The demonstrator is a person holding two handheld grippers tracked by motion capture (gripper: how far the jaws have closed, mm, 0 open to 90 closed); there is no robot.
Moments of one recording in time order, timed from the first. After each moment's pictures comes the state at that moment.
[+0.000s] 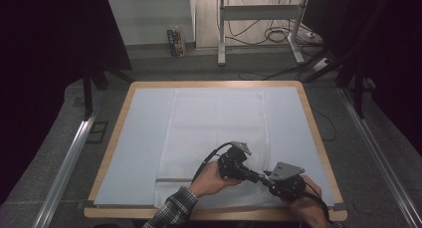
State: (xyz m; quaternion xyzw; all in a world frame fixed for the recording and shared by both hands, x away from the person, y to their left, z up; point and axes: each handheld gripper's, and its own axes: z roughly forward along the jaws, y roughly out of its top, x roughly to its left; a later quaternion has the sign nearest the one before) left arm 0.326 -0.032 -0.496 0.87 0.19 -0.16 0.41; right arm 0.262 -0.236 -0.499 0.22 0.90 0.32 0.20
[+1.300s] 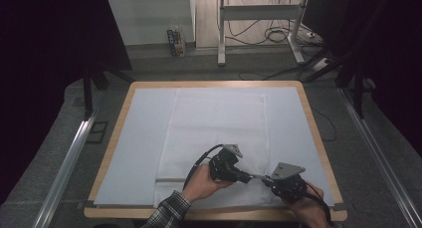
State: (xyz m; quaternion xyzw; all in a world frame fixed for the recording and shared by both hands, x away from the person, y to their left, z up) left arm 0.315 -0.009 -0.497 0.88 0.21 -0.13 0.40; right arm 0.259 -0.238 -0.498 0.25 0.90 0.31 0.17
